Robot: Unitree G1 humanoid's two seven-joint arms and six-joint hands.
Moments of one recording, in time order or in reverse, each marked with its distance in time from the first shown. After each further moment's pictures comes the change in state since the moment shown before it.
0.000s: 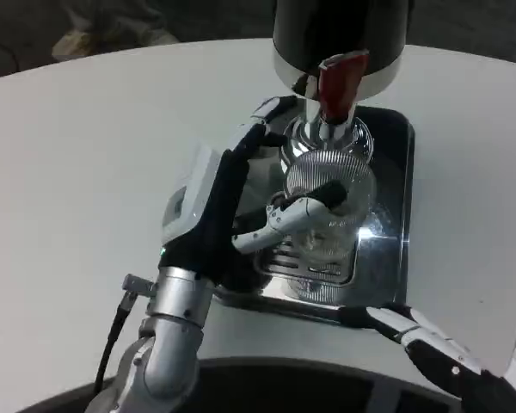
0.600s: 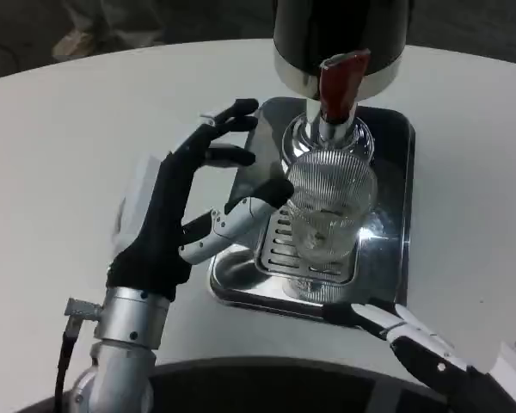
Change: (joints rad) left arm 0.192 0.018 0.112 -0.334 -0.173 0.038 -0.174; right arm -0.036 0.000 0.047 0.004 -0.014 0.009 -0.002
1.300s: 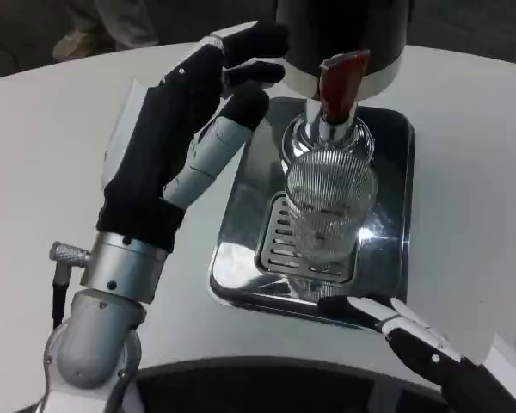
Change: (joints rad) left arm -0.052 -0.028 0.055 -0.271 -0.267 0.192 -0.259; right arm -0.039 0.000 0.018 0.004 -0.011 0.037 0.000
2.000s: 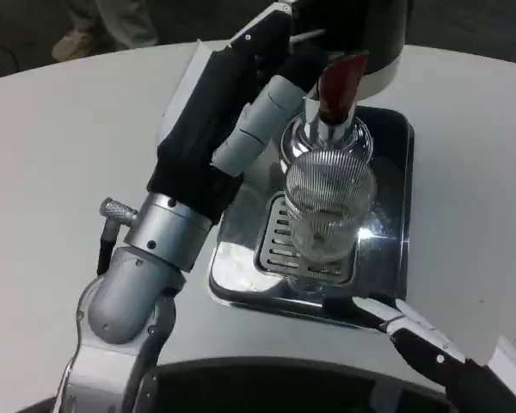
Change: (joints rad) left arm -0.131 -0.056 -0.030 0.018 -0.095 0.121 -0.147; right arm 0.013 0.001 -0.003 0.000 0.002 0.000 -0.011
